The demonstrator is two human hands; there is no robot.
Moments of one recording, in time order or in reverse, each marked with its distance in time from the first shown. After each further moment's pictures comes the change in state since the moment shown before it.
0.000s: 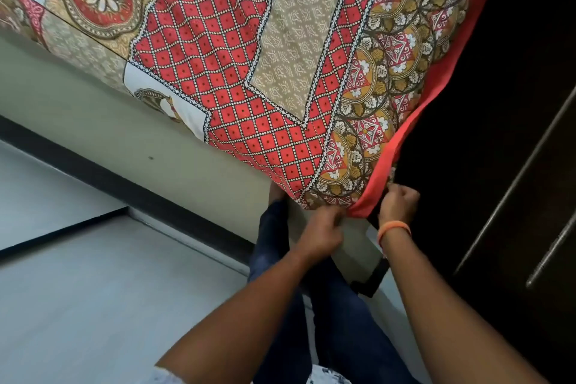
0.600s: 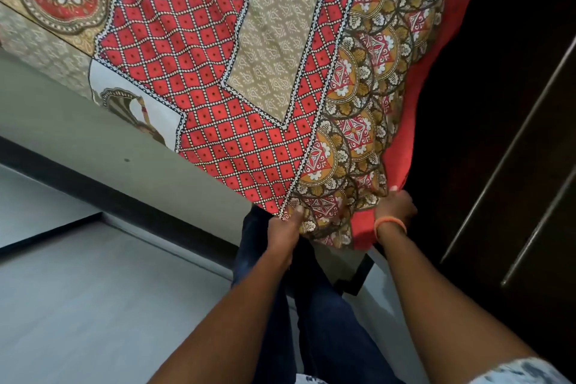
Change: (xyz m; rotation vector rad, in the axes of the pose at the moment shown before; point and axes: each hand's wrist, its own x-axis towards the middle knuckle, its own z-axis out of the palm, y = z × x) left_hand 0.008 -0.033 0.005 -0.720 0.352 -0.672; right_hand 0.023 -0.010 -0.025 -0.474 0.068 -0.053
